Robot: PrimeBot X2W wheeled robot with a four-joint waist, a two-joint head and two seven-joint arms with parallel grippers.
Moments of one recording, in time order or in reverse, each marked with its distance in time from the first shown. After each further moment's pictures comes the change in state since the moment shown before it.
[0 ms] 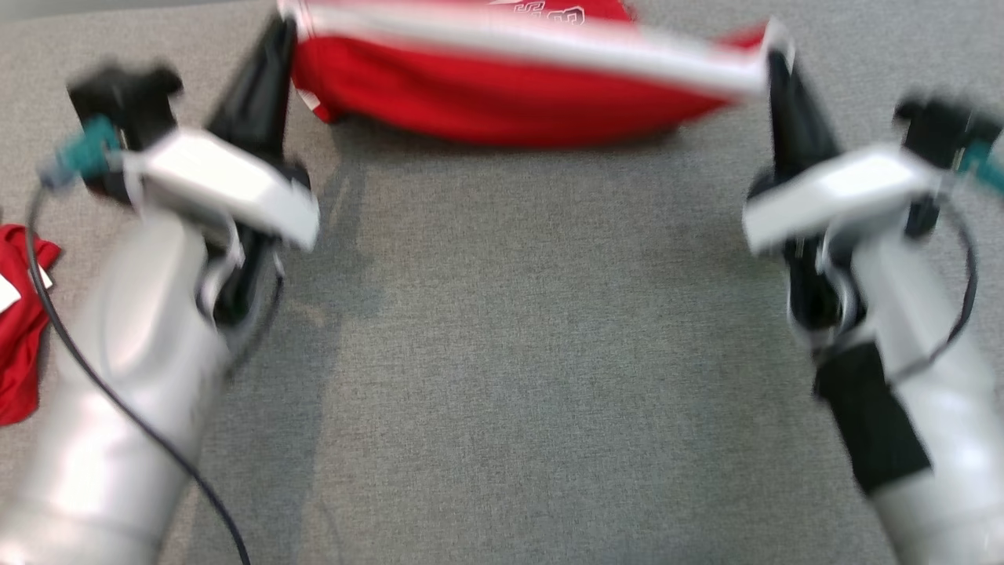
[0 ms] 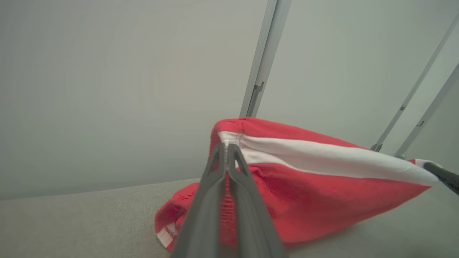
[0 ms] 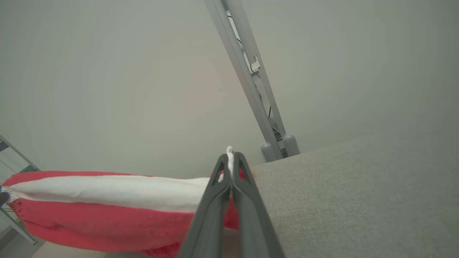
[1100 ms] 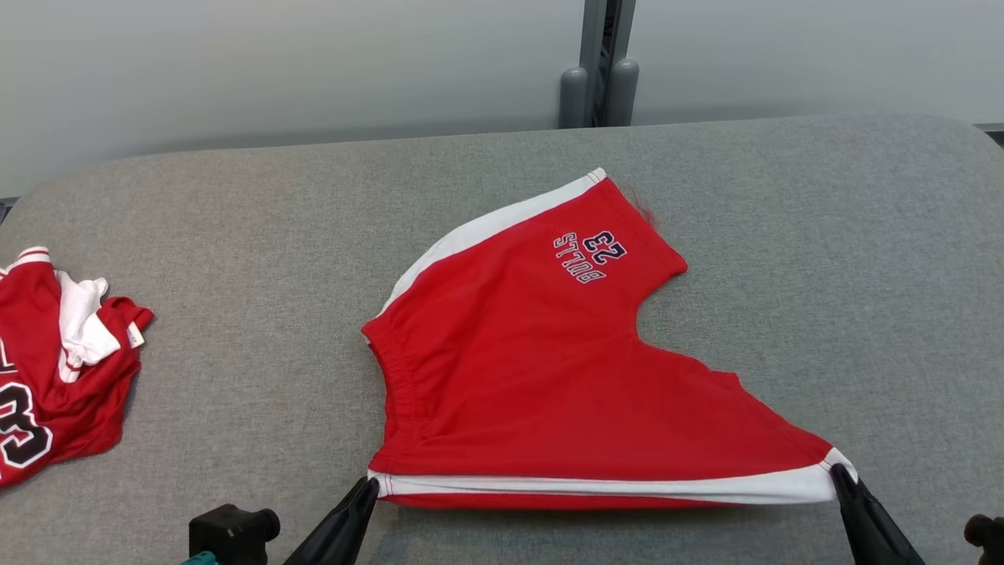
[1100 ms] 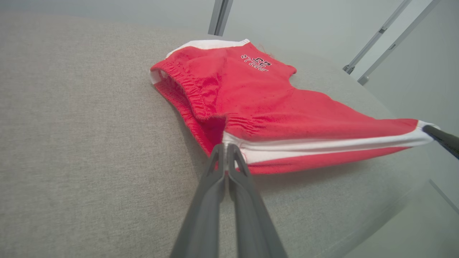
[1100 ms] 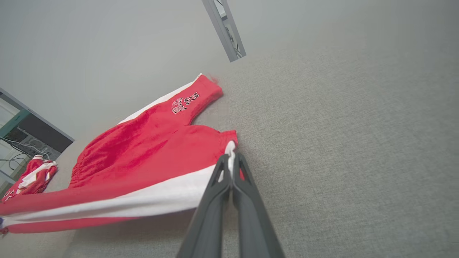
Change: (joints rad) left arm 0.982 0.155 0.001 -0.760 0.016 0.225 0.260; right arm 1.065 0.030 -0.295 -0.779 -0.155 0.000 0.297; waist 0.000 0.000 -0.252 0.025
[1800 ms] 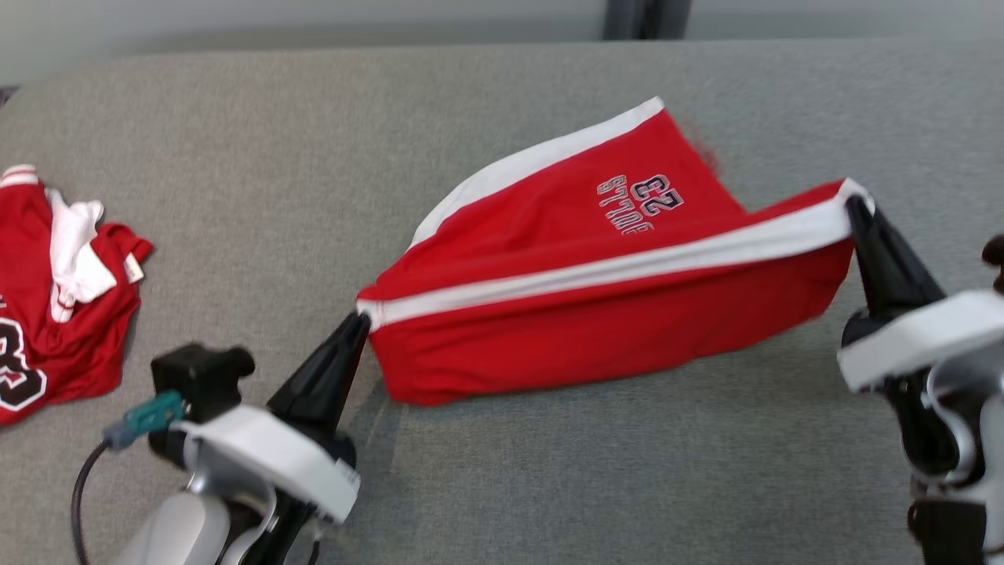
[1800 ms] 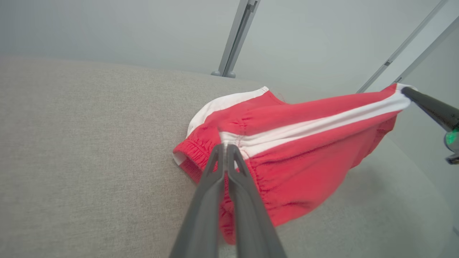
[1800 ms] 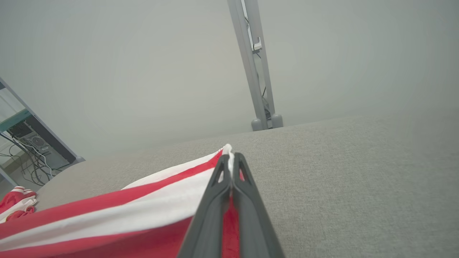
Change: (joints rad) left arm -0.275 -0.021 0.055 0.012 -0.052 -0.033 0.058; right arm -0.543 -0.016 -0.036 0.095 -0.124 0.000 0.127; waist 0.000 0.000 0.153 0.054
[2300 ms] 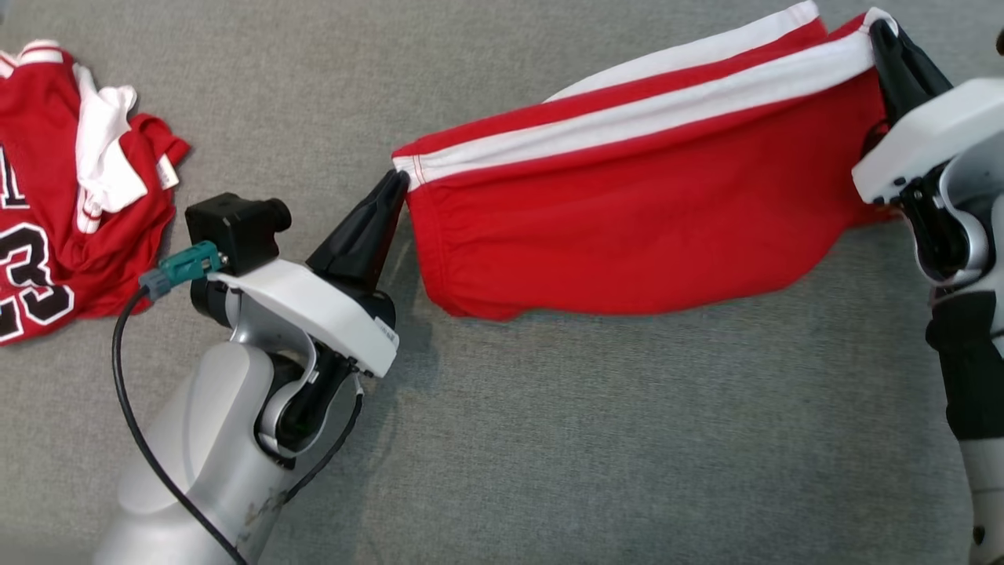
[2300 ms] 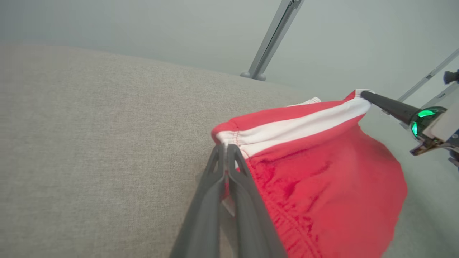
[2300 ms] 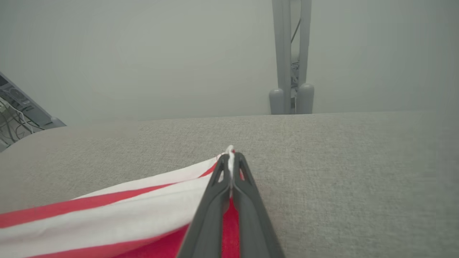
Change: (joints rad) left arm -0.381 -0.152 -0.038 0.319 -0.007 -0.121 -0.055; right arm -0.534 -0.100 0.090 0.503 -0.058 0.000 -0.008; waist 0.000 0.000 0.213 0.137
